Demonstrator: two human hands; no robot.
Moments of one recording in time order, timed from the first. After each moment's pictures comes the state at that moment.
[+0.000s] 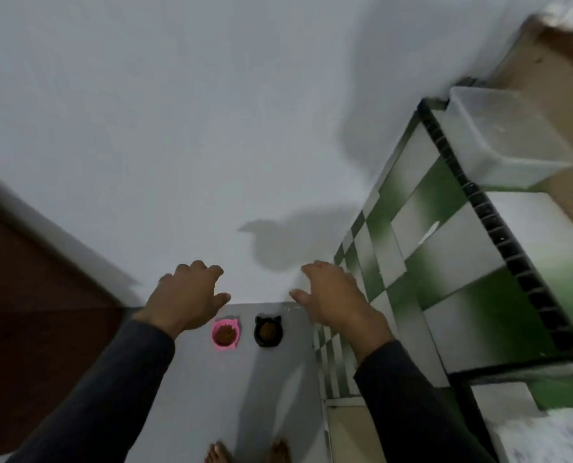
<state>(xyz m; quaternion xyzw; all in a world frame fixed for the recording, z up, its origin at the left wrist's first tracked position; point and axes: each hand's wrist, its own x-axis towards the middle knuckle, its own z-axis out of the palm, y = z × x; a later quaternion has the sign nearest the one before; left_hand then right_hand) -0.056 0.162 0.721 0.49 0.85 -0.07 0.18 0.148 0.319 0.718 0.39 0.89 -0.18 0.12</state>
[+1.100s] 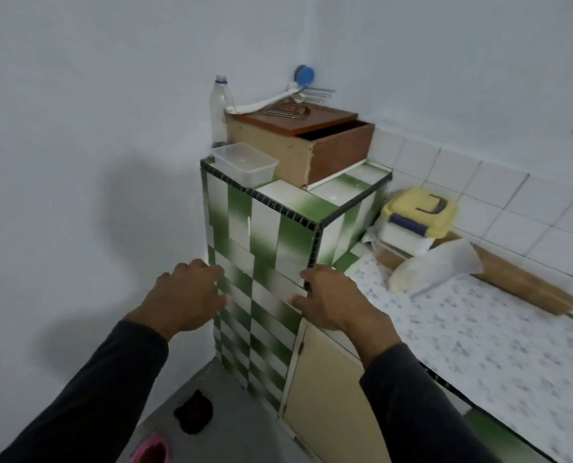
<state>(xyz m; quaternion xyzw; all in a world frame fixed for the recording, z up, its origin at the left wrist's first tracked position) 0.050 0.149 0.872 0.79 0.60 0.01 0.10 0.305 0.115 0.876 0.69 0.71 -0.10 -0.03</state>
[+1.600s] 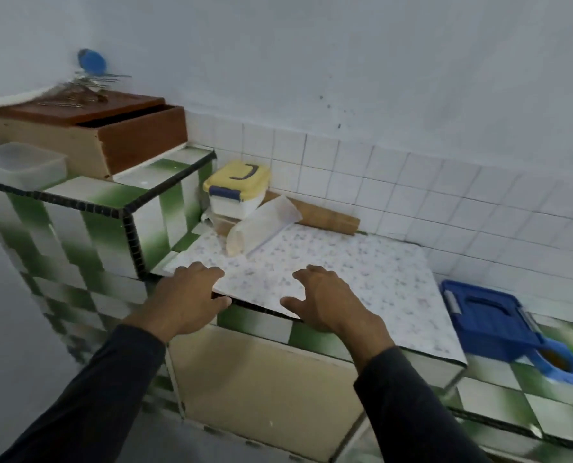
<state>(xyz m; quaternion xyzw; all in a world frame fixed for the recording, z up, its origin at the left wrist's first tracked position) 0.315 0.029 0.874 0.91 0.41 0.01 0.11 0.511 -0.118 0.889 0.84 0.52 -0.10 -0.06</state>
